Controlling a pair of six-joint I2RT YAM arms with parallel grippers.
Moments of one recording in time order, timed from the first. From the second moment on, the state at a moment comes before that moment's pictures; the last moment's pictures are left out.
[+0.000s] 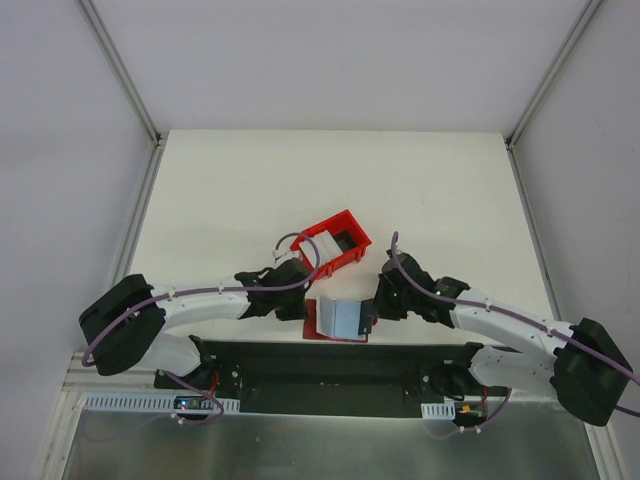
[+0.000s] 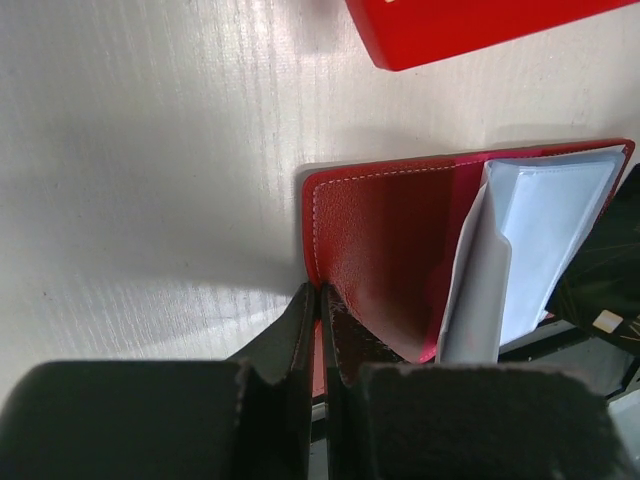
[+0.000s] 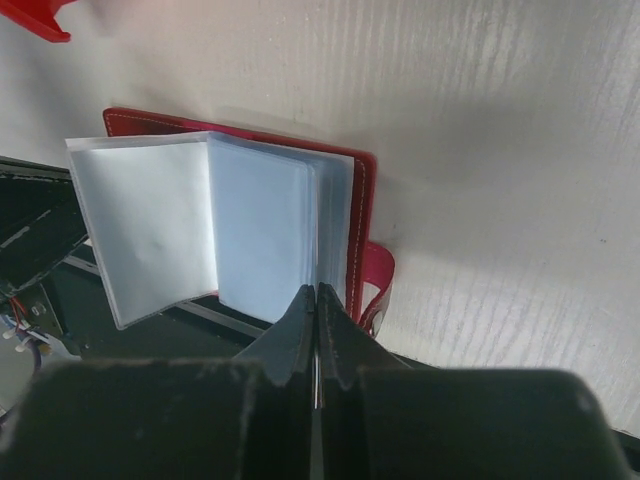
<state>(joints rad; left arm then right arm) -0.96 1.36 0.60 -0.30 -0.04 -1.00 0.86 1.07 0.54 -0.43 -0.03 0.92</state>
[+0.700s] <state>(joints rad) -0.95 1.33 0.55 -0.23 -0.05 -1.05 0.86 1.24 0.61 -0.33 -0.11 0.92</state>
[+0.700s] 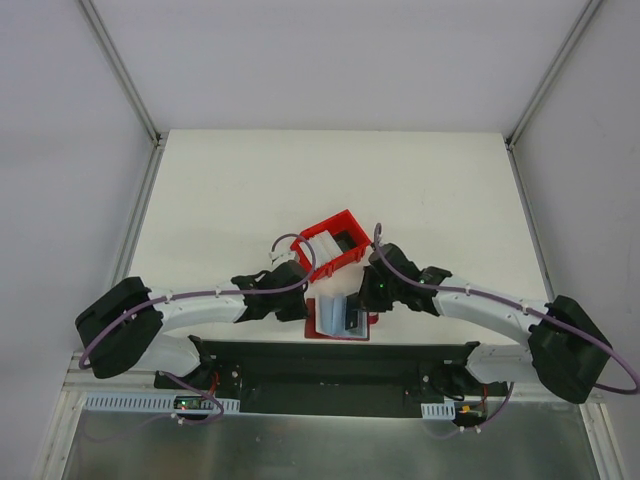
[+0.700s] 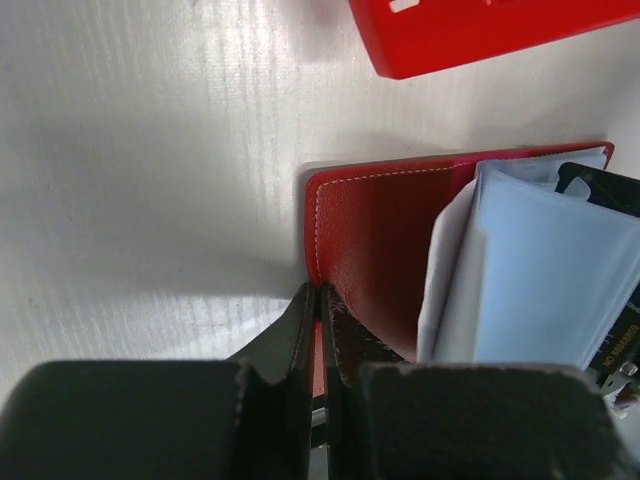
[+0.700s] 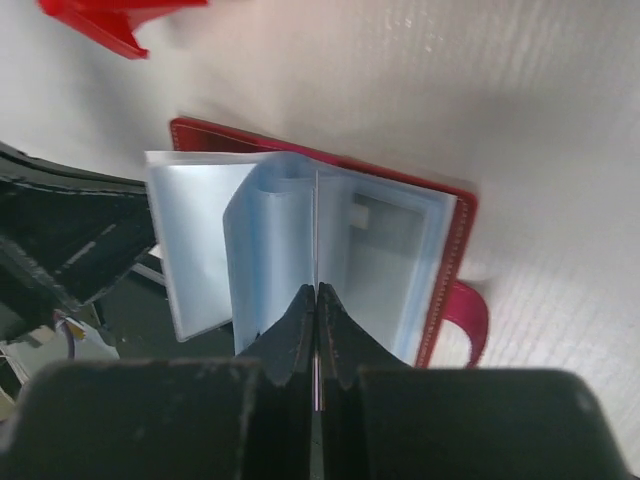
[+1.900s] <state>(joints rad) -0.91 1.39 0.49 0.00 0.03 -1.08 0.71 1.19 0.51 -0.17 -0.34 0.80</state>
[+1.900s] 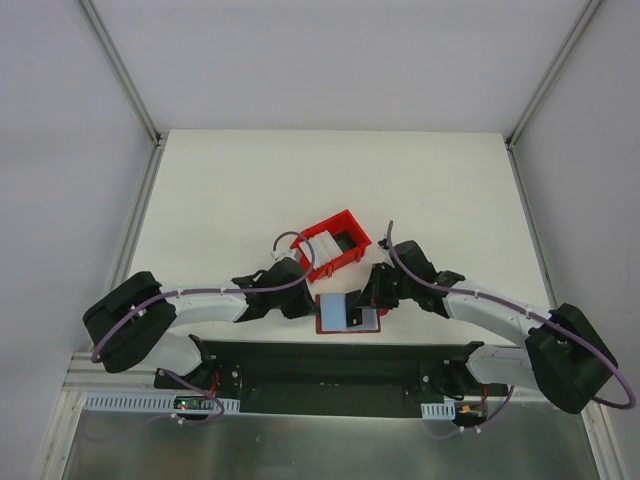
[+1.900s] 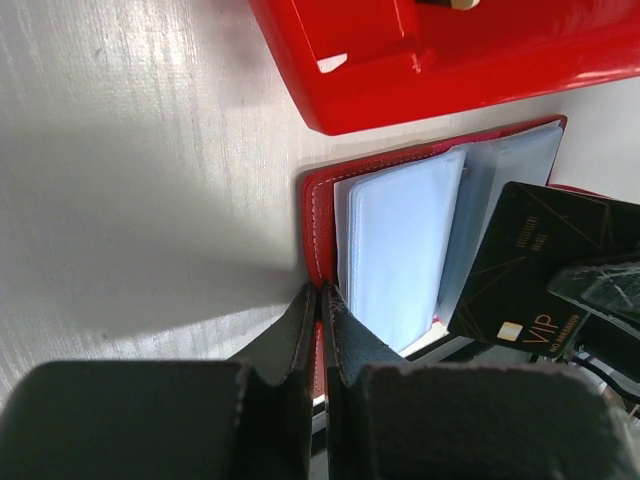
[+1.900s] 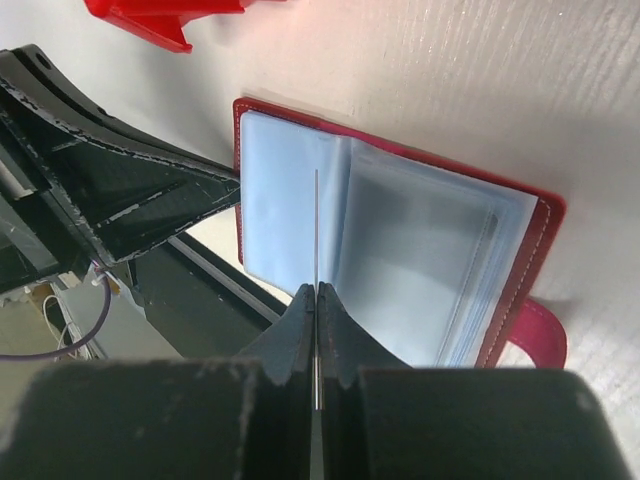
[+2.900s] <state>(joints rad) -0.88 1.40 0.49 0.01 0.07 -1.06 0.65 1.45 0.42 0.21 -0.50 0.86</state>
